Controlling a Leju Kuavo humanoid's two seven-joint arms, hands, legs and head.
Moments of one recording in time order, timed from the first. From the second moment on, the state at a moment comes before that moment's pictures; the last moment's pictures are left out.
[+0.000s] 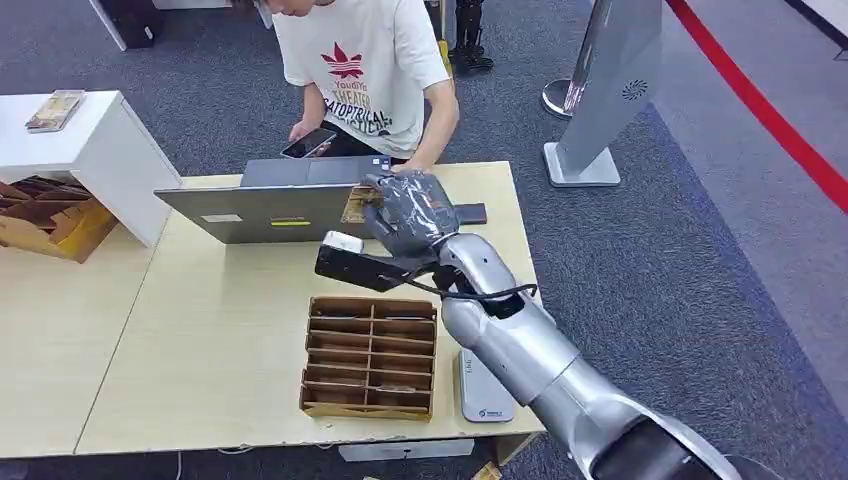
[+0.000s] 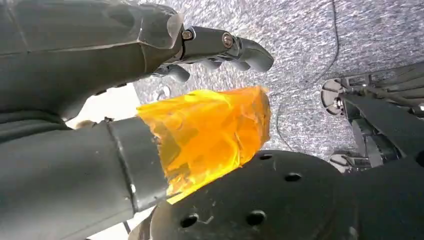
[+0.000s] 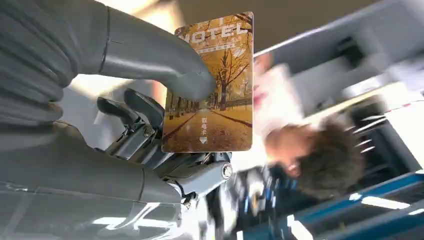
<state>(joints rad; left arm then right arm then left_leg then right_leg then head) -0.10 0.03 -1.55 -0.09 1.41 0.14 -0.07 -0.74 0.15 0.72 -1.00 0.69 -0.24 -0.10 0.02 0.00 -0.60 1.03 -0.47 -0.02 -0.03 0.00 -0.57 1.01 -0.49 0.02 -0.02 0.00</state>
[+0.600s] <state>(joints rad) -0.06 0.02 -1.47 -0.09 1.52 0.14 -0.12 -0.40 0.07 0.56 -1.48 -0.29 0.10 -0.11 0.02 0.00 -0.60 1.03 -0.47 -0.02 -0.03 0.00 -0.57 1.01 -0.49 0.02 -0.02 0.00</state>
